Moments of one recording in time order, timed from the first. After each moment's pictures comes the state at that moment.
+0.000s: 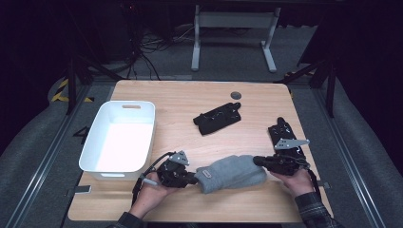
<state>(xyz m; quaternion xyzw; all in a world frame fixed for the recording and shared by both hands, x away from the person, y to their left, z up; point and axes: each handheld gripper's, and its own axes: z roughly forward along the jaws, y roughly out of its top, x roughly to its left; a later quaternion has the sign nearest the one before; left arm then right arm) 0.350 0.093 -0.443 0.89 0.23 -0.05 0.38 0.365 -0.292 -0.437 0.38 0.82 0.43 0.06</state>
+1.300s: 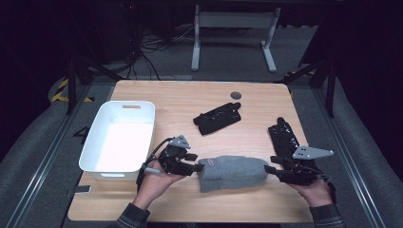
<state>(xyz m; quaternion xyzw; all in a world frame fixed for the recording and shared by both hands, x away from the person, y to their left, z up) 0.368 0.086 -0.396 0.87 0.26 -0.02 0.43 0.321 -0.318 -0.409 0.36 0.81 0.45 0.13</state>
